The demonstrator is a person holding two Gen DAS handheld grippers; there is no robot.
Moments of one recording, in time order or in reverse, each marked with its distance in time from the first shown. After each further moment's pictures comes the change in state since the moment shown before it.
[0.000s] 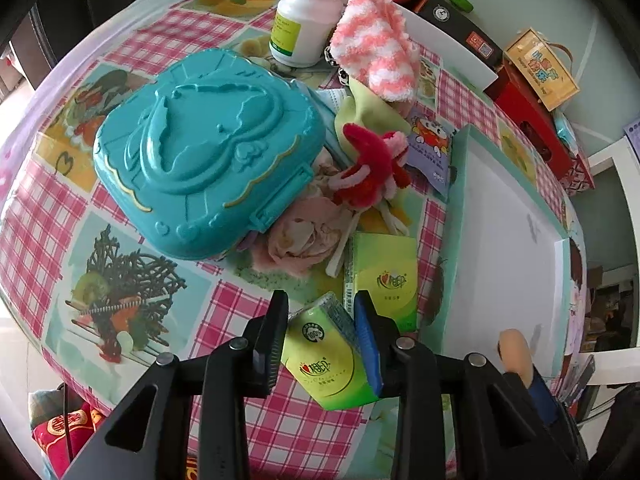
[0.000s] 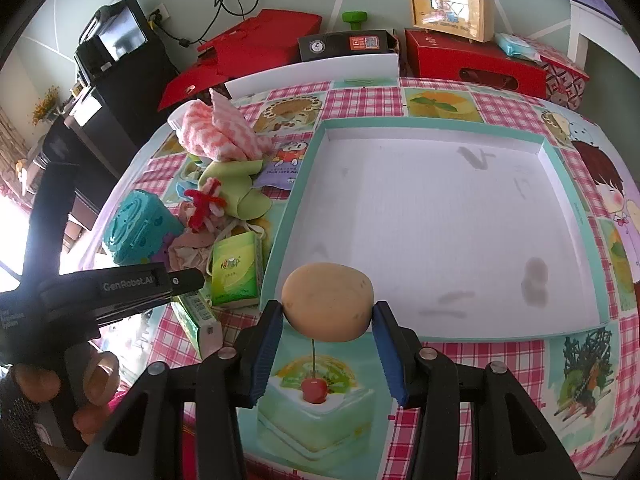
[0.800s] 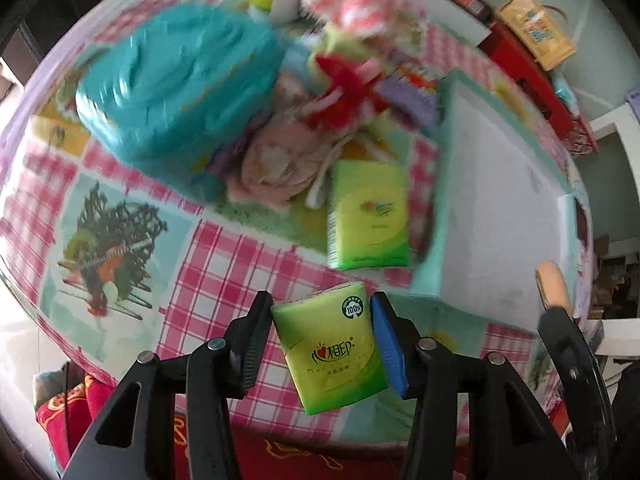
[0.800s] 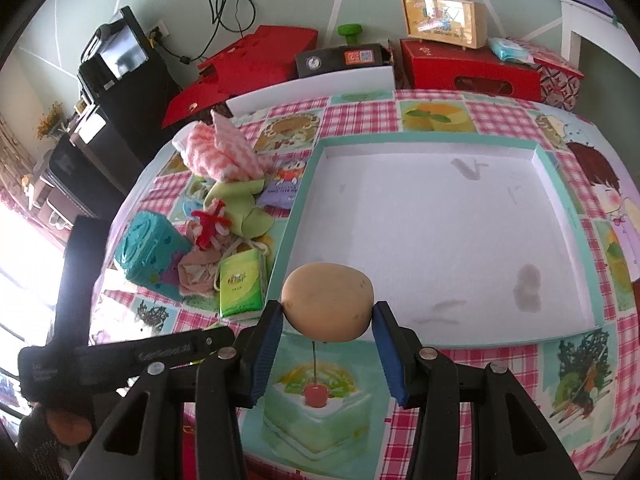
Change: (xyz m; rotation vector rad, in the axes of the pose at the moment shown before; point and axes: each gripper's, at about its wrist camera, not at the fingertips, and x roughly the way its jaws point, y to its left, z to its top) left arm -0.010 -0.016 -0.034 0.070 0.090 0.028; right arm -0.019 -0.011 0.008 0.035 -0.059 0.015
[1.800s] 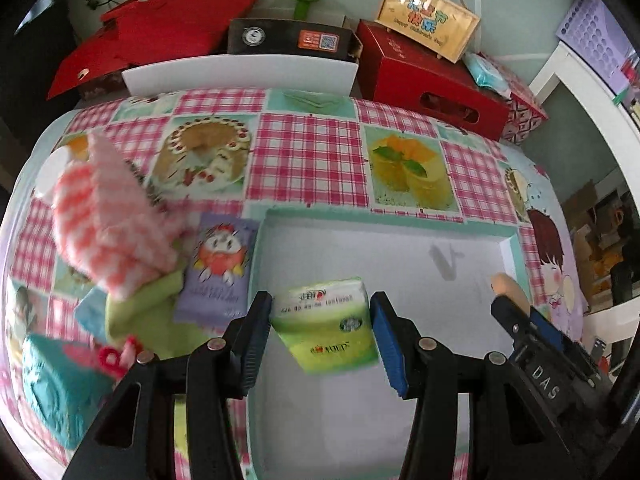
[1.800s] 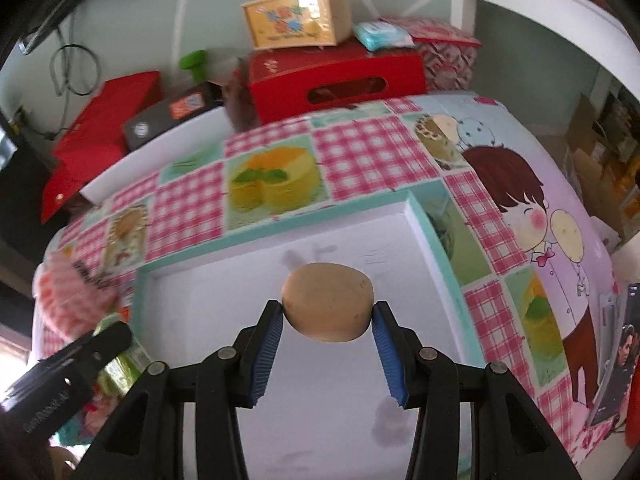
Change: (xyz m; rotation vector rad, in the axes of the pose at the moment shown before) left arm 0.010 -0.167 0.120 0.330 -0.153 0.005; right arm 0.049 -0.133 0.105 0.289 0.043 -0.309
